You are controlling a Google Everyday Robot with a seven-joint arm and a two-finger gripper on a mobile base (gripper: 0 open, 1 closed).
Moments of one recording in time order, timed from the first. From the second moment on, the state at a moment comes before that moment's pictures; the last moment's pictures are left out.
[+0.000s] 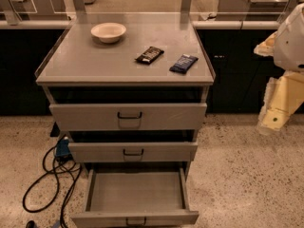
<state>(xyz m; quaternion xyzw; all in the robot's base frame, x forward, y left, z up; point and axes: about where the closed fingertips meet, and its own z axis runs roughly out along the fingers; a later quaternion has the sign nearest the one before) 0.438 -0.217 0.976 -0.60 0.78 -0.03 0.16</state>
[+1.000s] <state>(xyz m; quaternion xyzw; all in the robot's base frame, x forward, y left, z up) 0.479 -0.195 0.975 -0.62 0.76 0.01 0.18</state>
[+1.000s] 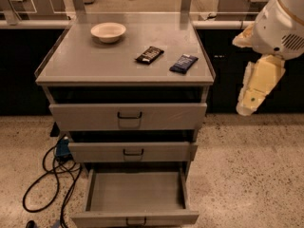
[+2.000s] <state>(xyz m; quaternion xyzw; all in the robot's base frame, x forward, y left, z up) 0.564 -0.136 0.999 -0.64 0.73 0.08 0.25</state>
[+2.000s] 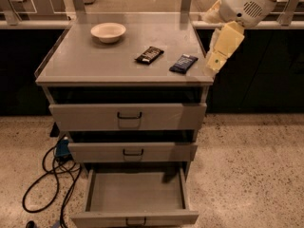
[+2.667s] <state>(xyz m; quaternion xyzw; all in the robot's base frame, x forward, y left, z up) 0.591 -0.110 0.988 -0.64 0.67 0.19 0.32</state>
